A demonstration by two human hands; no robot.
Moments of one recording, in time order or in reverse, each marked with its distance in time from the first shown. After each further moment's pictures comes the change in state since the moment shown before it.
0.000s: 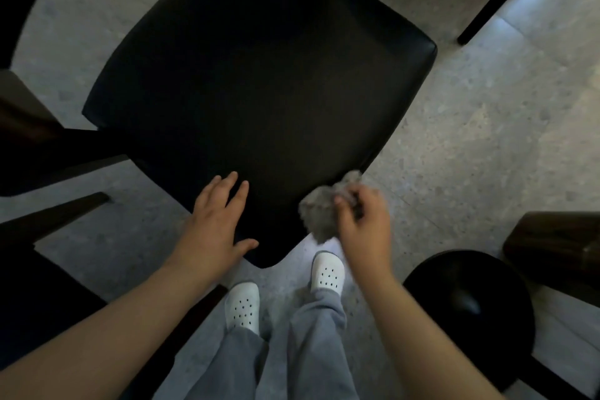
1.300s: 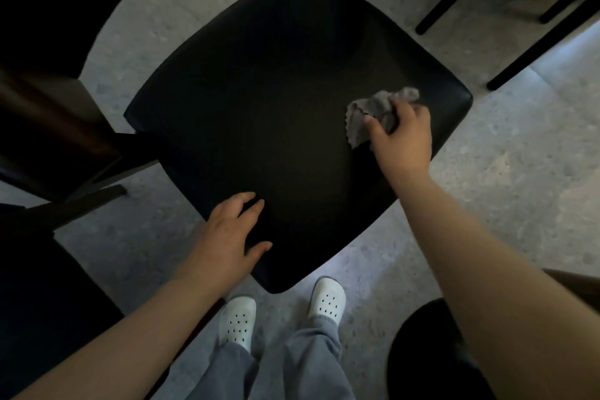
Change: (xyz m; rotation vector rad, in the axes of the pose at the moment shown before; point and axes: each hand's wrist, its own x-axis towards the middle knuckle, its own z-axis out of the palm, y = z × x) left_hand 0.004 -0.013 -0.004 -0.188 0.188 0.020; right_hand 0.162 -0.086 -0.005 -0.294 0.011 -0.102
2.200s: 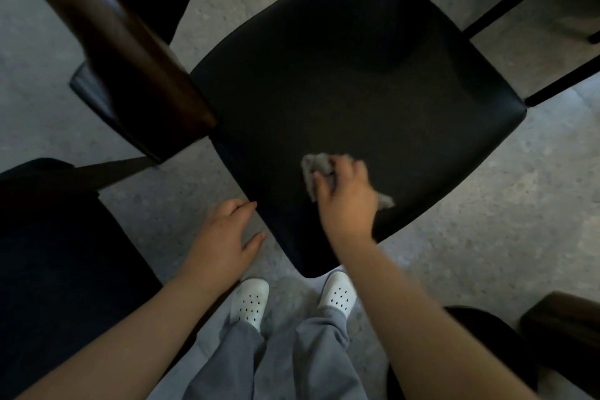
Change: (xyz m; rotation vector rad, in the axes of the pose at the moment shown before) left_hand -0.048 -0.053 -0.001 -0.186 0.099 -0.191; right_hand -0.130 -0.050 0.082 -0.106 -0.201 -0.199
